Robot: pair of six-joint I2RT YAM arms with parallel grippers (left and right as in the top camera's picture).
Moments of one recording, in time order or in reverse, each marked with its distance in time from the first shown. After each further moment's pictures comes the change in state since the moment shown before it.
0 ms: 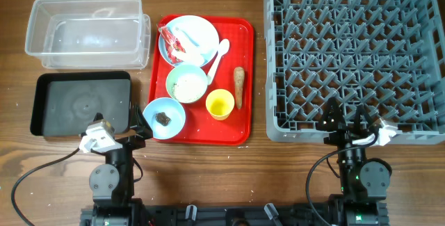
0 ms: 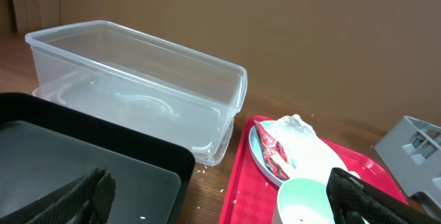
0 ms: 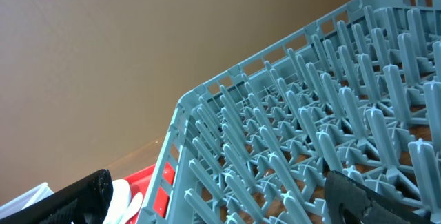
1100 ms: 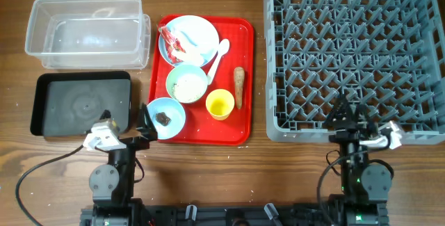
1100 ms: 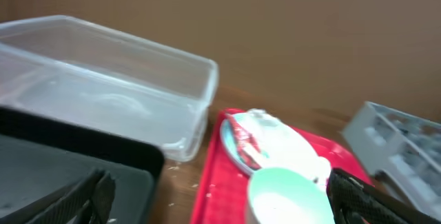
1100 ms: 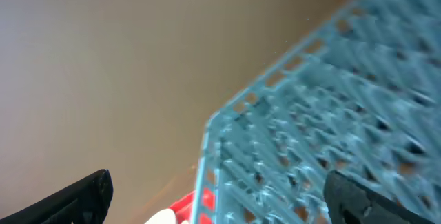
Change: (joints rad) left arm 0.000 0.000 0.000 0.006 0.101 0.004; right arm 0.000 0.000 0.001 0.084 -0.002 0.202
